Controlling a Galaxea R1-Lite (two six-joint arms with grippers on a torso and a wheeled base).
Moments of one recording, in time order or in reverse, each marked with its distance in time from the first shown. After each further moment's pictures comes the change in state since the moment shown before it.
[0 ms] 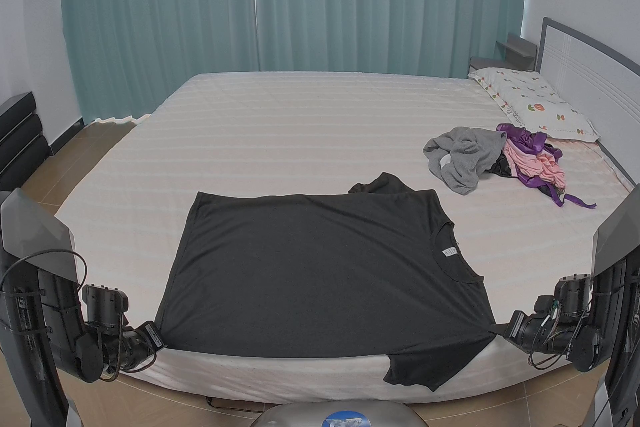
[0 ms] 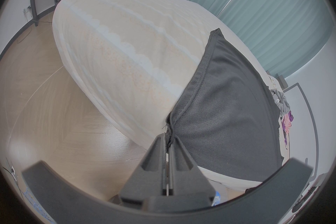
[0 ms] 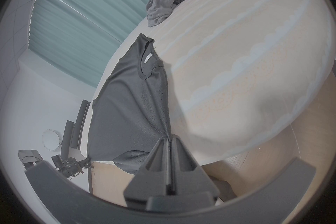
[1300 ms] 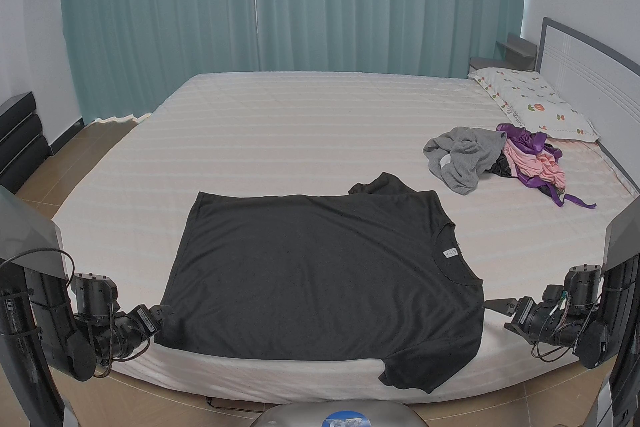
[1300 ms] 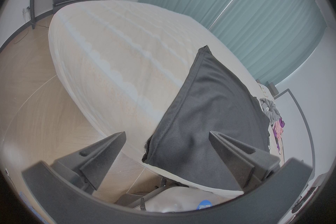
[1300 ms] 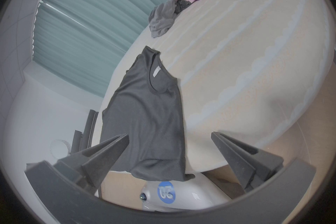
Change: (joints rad) left arm 0.007 -0.080 0.012 -0.070 -0.002 -0.006; right arm -0.011 -0.087 -0.003 0.000 0.025 0.094
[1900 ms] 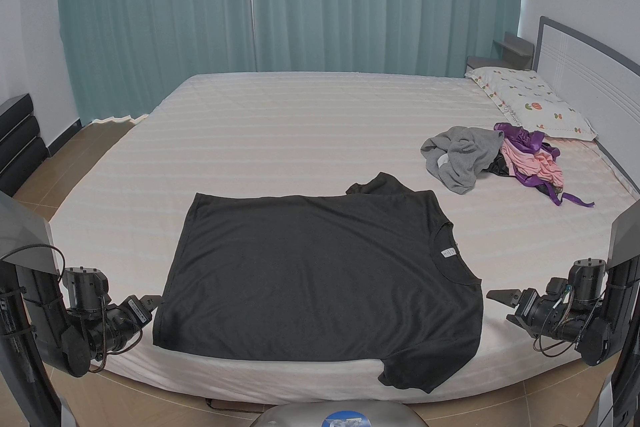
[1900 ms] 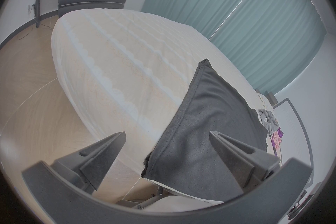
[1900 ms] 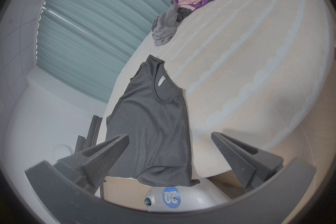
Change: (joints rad) left arm 0.045 -0.036 -0.013 -0.004 0.011 -0.015; right arm -0.002 -0.041 -0.017 0.000 0.000 0.029
